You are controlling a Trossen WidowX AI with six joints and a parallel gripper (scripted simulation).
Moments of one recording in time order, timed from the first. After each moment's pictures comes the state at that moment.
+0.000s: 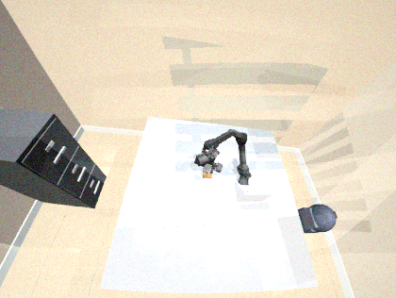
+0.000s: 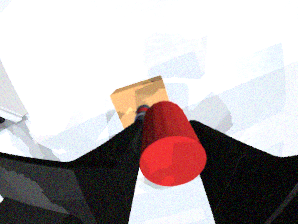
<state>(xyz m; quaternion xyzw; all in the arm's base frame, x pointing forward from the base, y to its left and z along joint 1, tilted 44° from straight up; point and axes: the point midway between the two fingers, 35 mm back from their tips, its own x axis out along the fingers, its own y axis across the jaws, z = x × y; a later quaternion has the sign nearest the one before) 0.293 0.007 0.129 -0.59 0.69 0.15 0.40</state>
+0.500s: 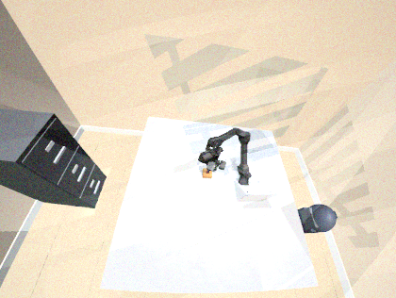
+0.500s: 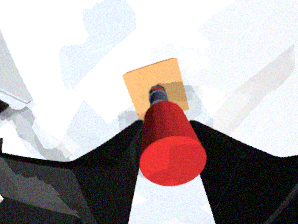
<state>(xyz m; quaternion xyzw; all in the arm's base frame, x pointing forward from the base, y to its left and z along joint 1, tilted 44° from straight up) 0.268 -0.003 0.144 -0.59 0.69 0.15 0.40</state>
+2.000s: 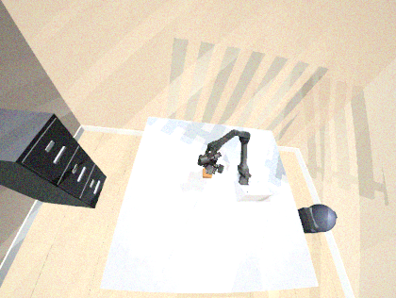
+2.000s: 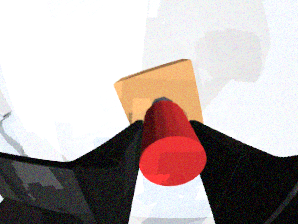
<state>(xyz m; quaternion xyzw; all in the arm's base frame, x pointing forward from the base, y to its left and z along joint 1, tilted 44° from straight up) 0.267 -0.040 0.105 -0.58 0.69 0.15 0.40</state>
